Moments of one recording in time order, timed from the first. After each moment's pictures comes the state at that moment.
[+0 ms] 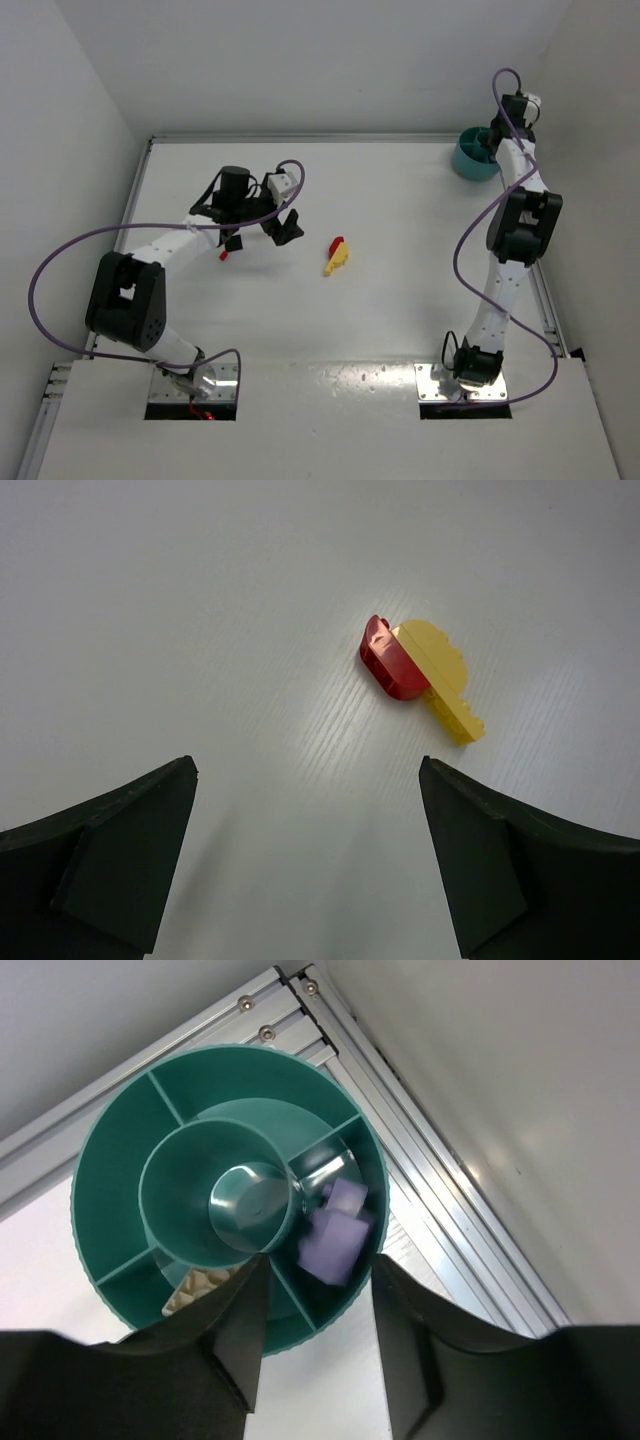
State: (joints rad) left arm -0.30 1.53 0.99 -0.05 0.66 0.40; right arm -0.25 2.32 2.06 -0.39 0.33 0.21
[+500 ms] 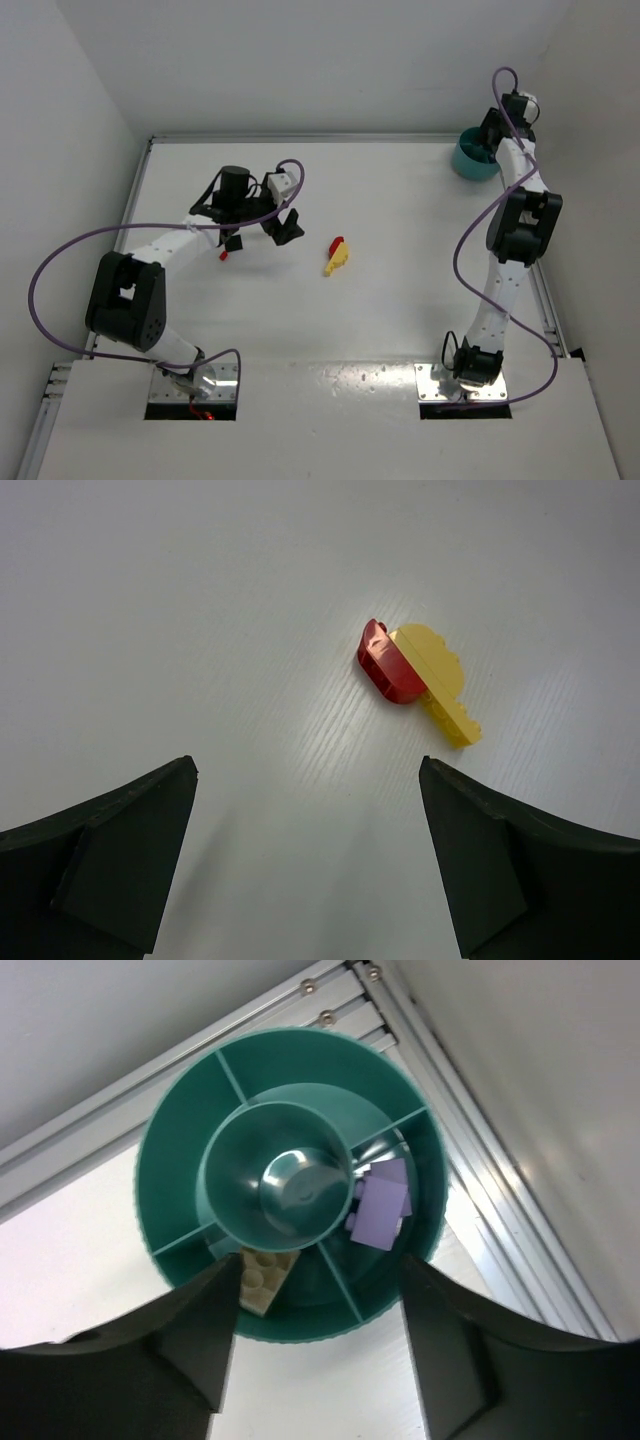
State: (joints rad) left arm -0.30 1.53 0.99 -0.05 0.67 0.39; right arm -0.25 2.32 2.07 -0.40 0.22 0.21
